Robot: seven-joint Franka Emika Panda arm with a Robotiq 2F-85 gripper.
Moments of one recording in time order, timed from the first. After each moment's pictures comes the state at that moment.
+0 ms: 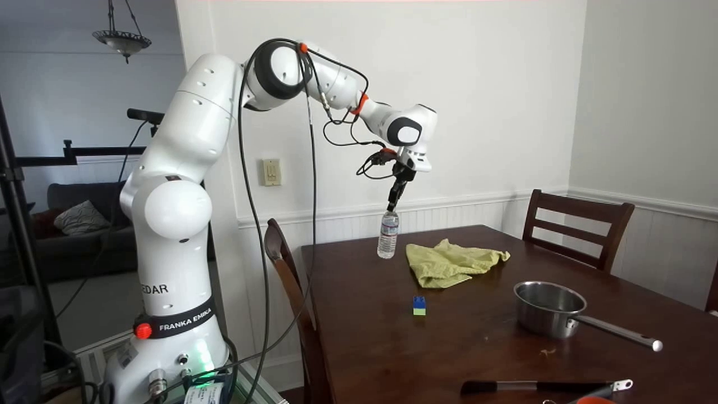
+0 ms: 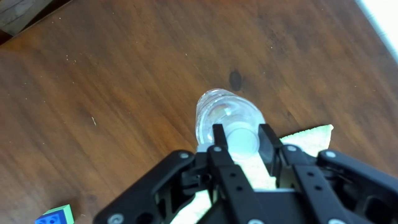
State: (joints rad) arm -0.01 0.52 -0.15 -1.51 0.48 1.91 0.85
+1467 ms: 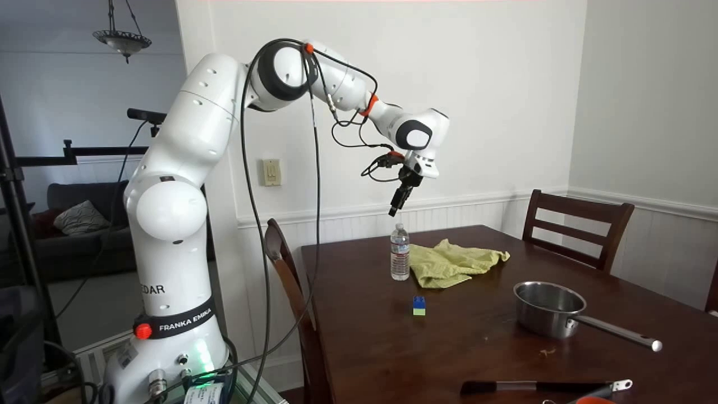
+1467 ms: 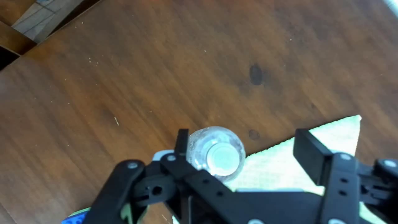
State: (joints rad) arm -0.09 0.51 -0.10 -1.52 0.48 1.85 0.84
